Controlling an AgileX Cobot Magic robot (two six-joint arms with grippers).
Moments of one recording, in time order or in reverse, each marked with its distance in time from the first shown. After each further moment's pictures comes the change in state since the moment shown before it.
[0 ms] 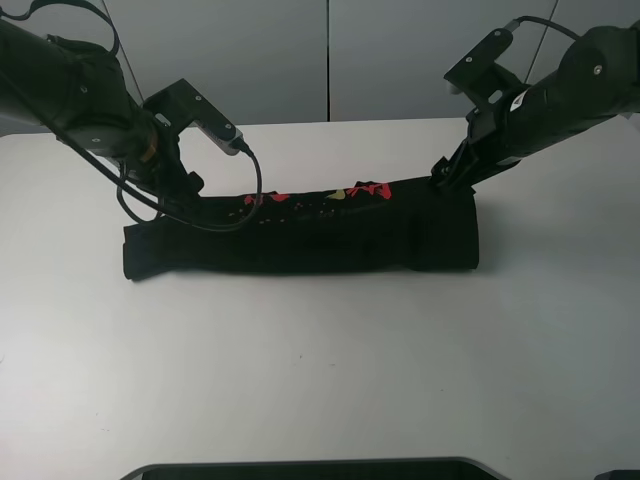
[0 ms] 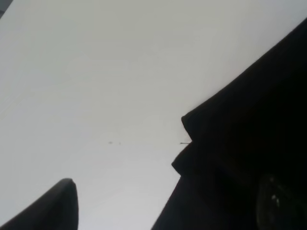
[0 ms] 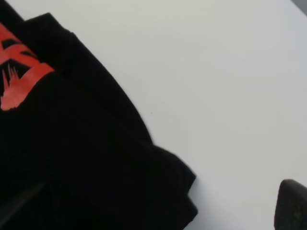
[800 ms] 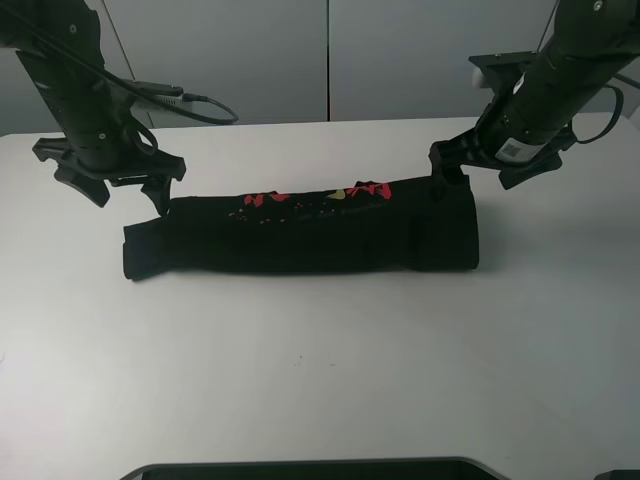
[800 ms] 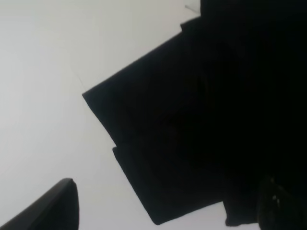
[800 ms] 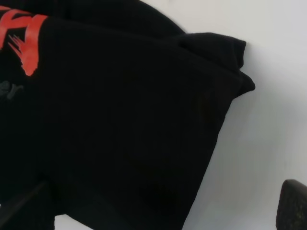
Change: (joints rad) left arm 0.171 0.033 -0.225 -0.815 0.440 0.350; right arm 0.000 0.012 -0.169 0.004 0.504 0.538
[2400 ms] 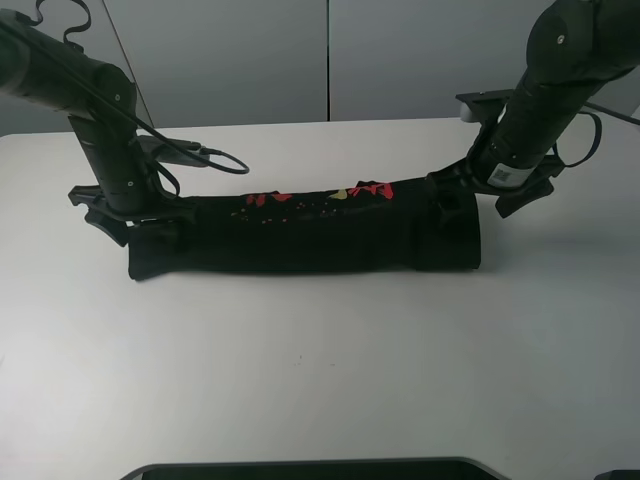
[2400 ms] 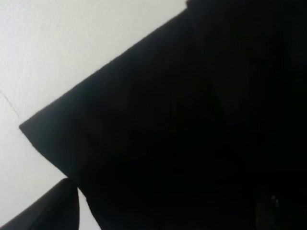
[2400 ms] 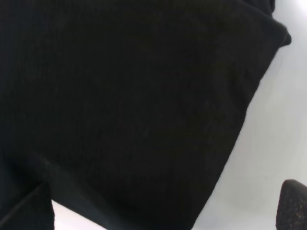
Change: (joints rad) left arm 0.029 0.192 -0.002 -0.048 -0.099 0.055; right arm 0.000 0.102 -0.017 0.000 0.056 -0.003
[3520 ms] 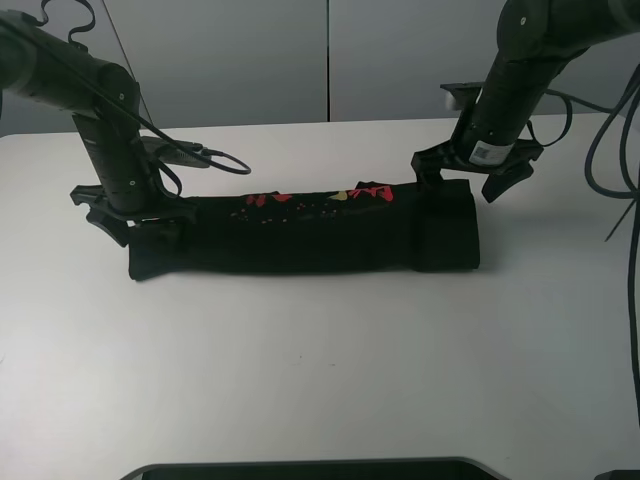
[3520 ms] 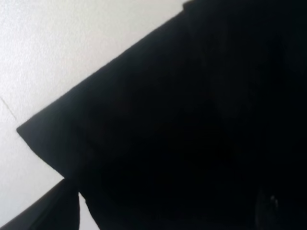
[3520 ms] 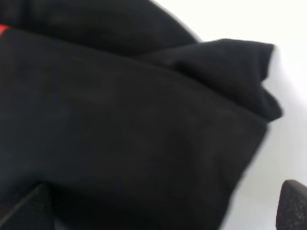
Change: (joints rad) left arm 0.000 0.024 -0.020 -0.002 0.030 0.008; right arm -0.035 0.172 -0.242 0.000 0.140 0.012
